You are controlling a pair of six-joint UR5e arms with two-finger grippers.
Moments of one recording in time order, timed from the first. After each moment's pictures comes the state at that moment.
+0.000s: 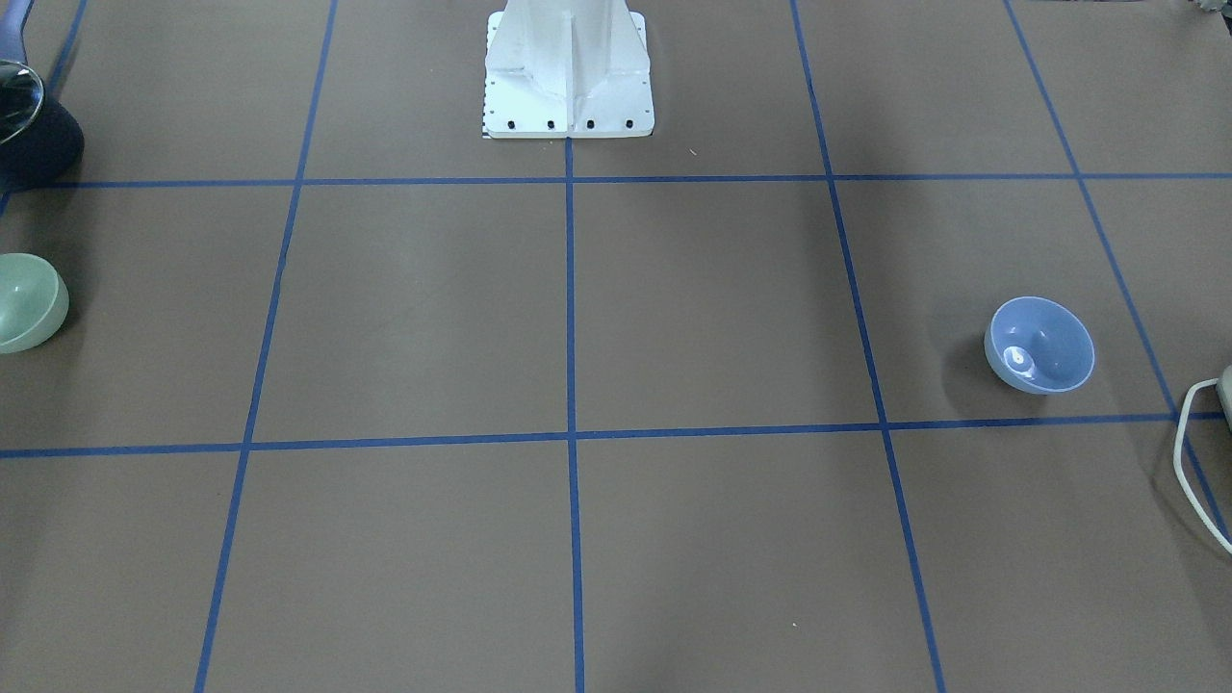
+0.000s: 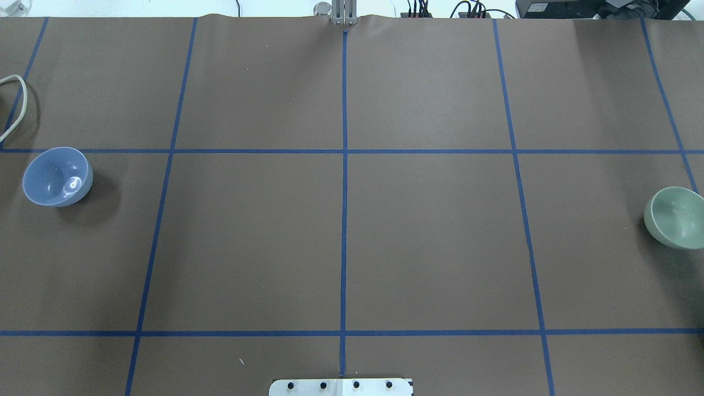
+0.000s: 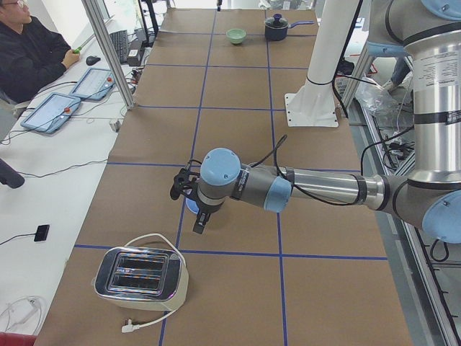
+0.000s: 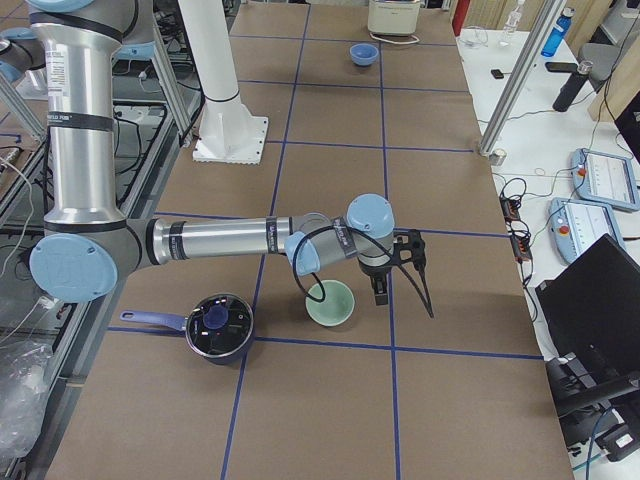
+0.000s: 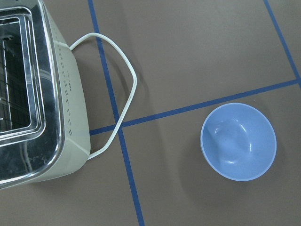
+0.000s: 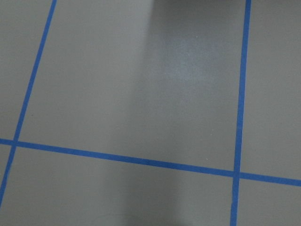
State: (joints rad) left arm -1.59 -1.44 -1.81 -1.79 -2.47 0.02; right arm 1.45 -1.63 1.68 -1.21 2.40 0.26
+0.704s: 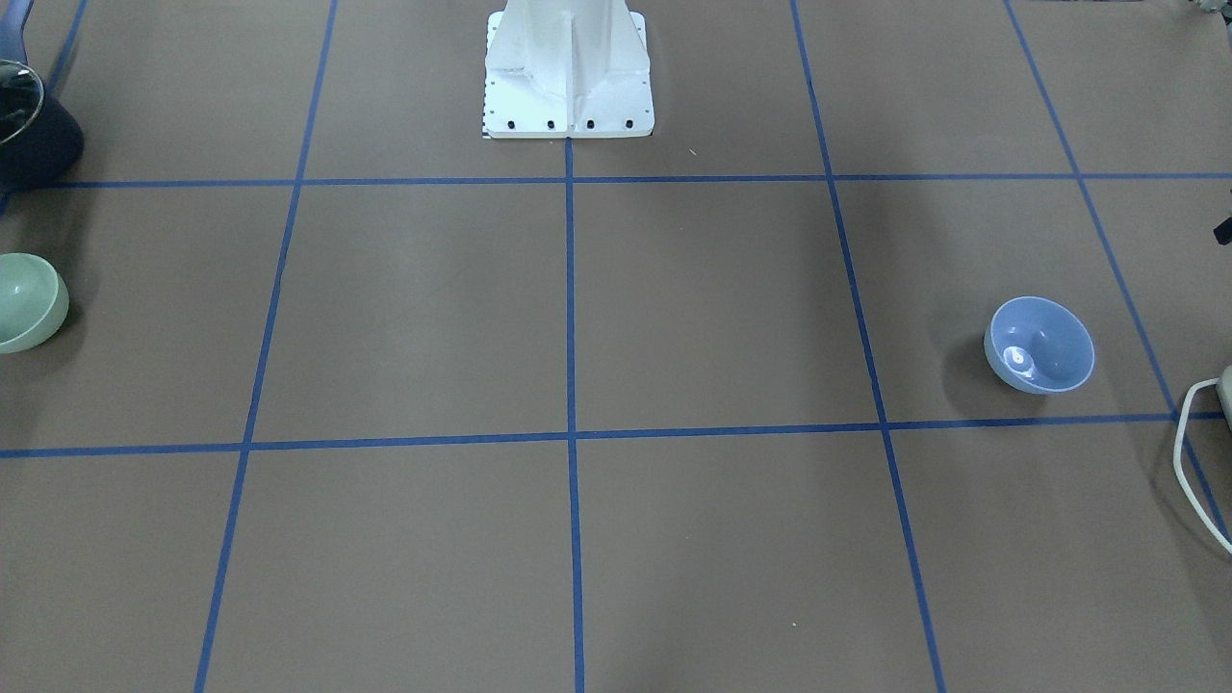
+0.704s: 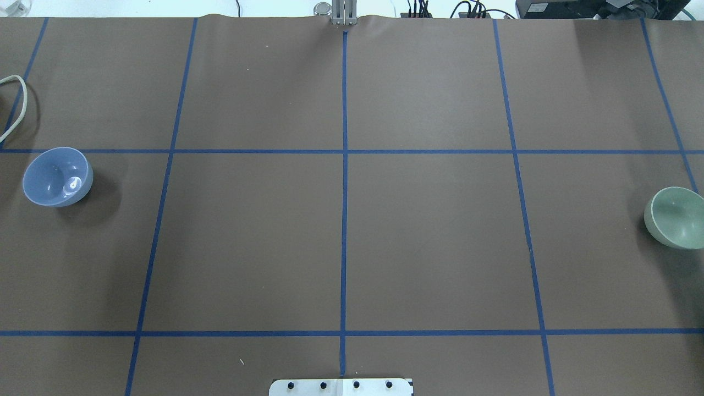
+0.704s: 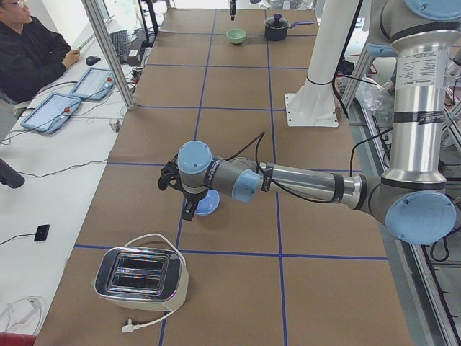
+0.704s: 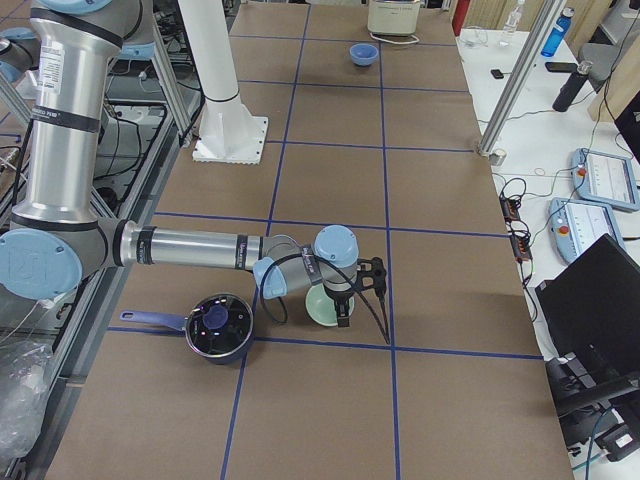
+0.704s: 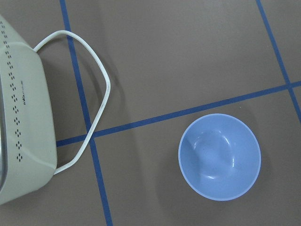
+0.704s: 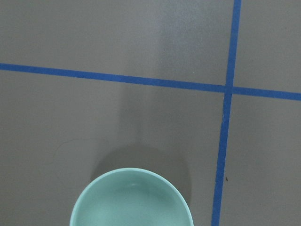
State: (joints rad) left arm -1.45 -1.56 -1.70 -1.80 -2.45 -0.07; right arm 1.37 -1.76 1.68 -1.17 2.37 0.27
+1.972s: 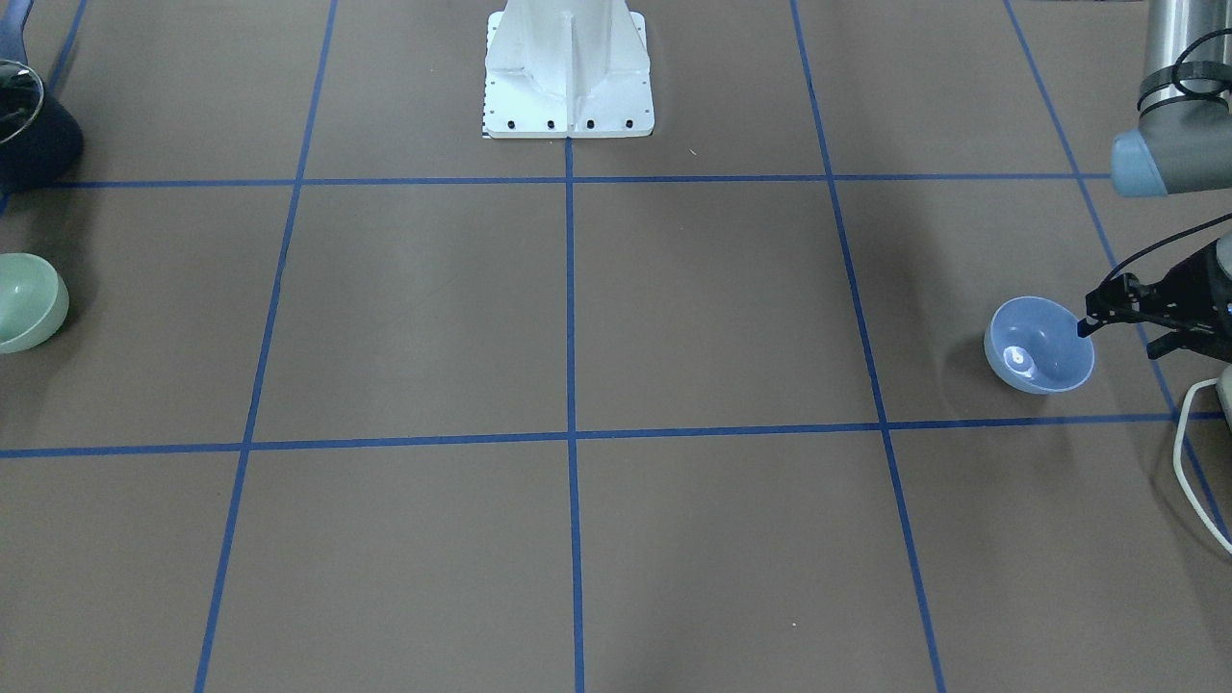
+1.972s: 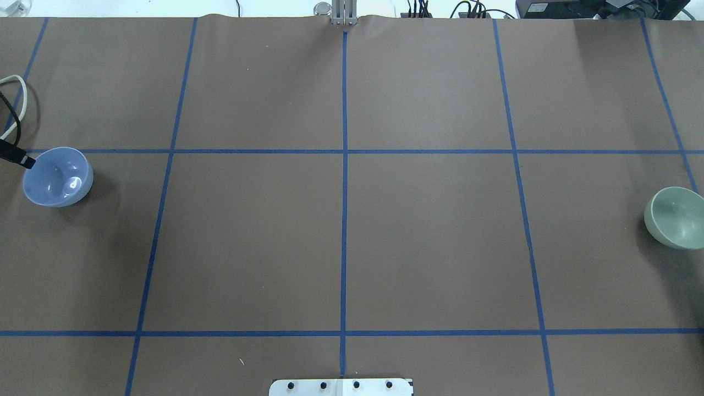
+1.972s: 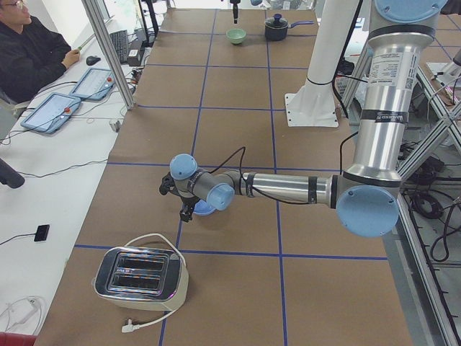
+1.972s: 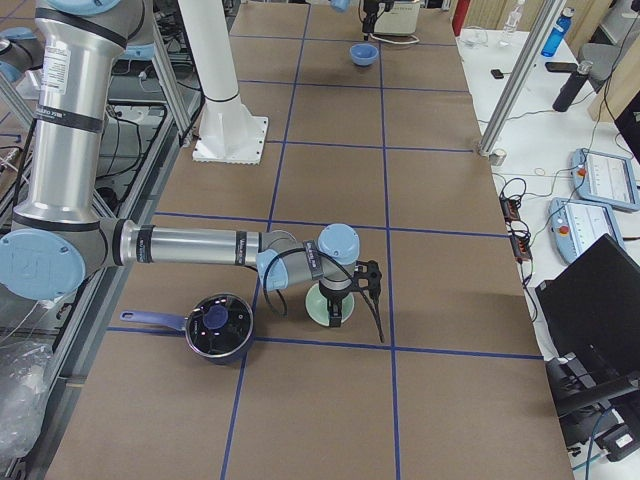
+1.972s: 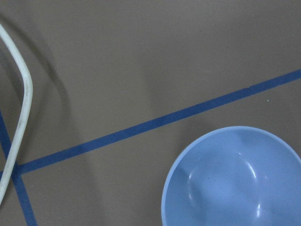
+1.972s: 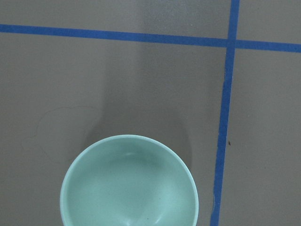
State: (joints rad) left arm -1.21 -1.67 -1.45 -2.03 -2.36 -0.23; right arm 1.33 -1.76 1.70 -1.27 2.35 0.26
